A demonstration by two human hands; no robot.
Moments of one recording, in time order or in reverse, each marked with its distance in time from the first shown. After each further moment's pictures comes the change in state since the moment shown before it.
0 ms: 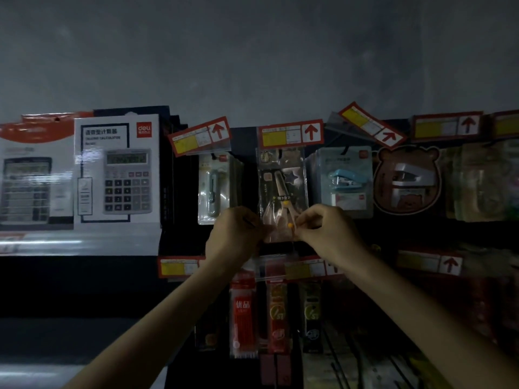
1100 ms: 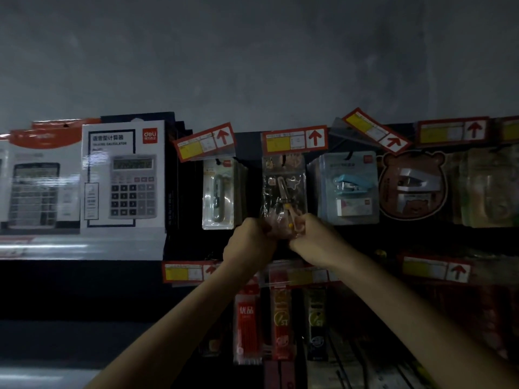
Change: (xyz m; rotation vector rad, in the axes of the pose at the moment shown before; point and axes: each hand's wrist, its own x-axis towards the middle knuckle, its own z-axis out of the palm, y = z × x) left_hand 0.020 -0.013 0.023 0.235 -0.125 0.005; right_hand 0.022 0.000 0.020 -0.169 -0.291 0.135
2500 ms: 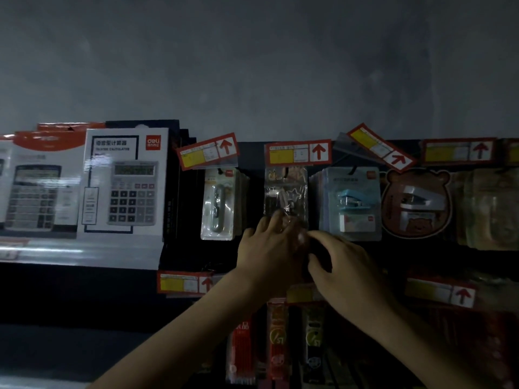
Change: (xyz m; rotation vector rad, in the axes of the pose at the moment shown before) left_hand -0.016 0.043 0.000 0.649 -0.027 0.354; right_hand -0.056 0.019 -0.015 -0.122 0.338 -0.364
